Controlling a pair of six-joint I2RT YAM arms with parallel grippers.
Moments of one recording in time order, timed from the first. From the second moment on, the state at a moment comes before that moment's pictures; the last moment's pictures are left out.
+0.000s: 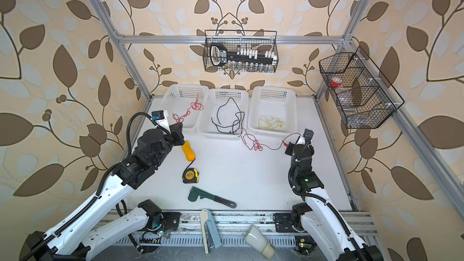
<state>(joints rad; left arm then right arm) -0.54 0.84 0.84 -0.28 -0.35 -0.43 0.17 0.75 0.35 0.15 0.50 0.22</state>
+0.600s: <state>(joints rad) -0.36 1.10 0.93 -0.23 -0.41 -0.35 0.24 0.66 0.32 0.30 0.16 0.17</state>
